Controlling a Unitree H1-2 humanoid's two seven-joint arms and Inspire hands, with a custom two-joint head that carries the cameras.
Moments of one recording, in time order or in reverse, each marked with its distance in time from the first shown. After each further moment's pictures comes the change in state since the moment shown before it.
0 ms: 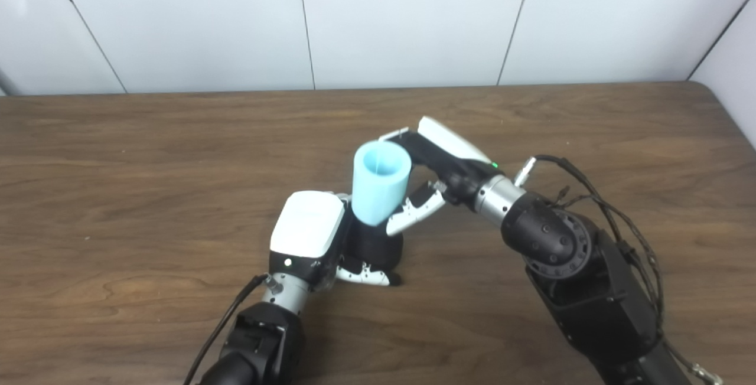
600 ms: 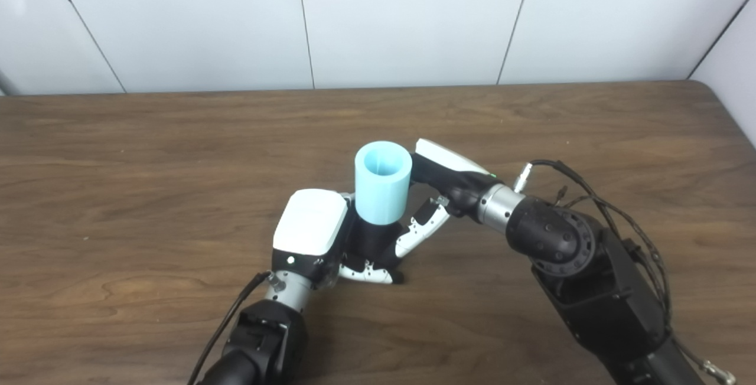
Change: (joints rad) left arm -0.004 -0.007 0.001 0.000 0.000 0.000 -0.010; right arm -0.008 -0.022 -0.003 0.005 0.015 0.005 0.060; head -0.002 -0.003
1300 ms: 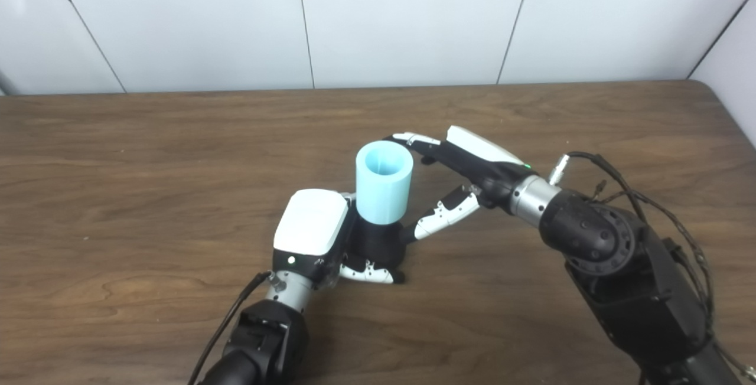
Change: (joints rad) left arm 0.001 -0.002 0.001 0.000 -0.002 0.000 -0.001; right arm 0.020 -0.105 -0.059 -0.058 -0.011 -0.003 0.007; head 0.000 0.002
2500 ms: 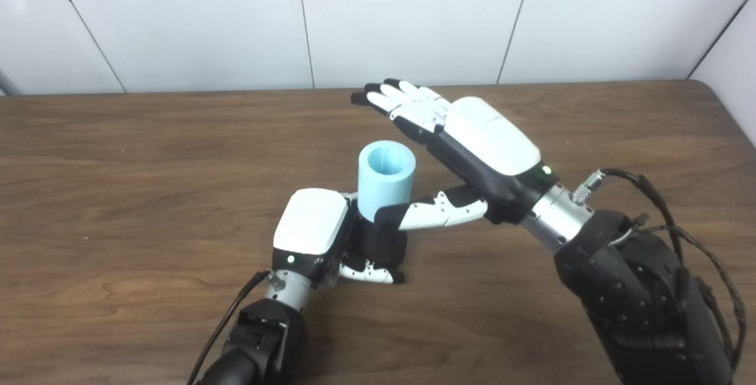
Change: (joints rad) left arm -0.002 0.004 0.004 0.000 -0.011 -0.007 -0.001; right arm 0.068 0.081 -0.075 -0.272 -0.127 -0.265 -0.082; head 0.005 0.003
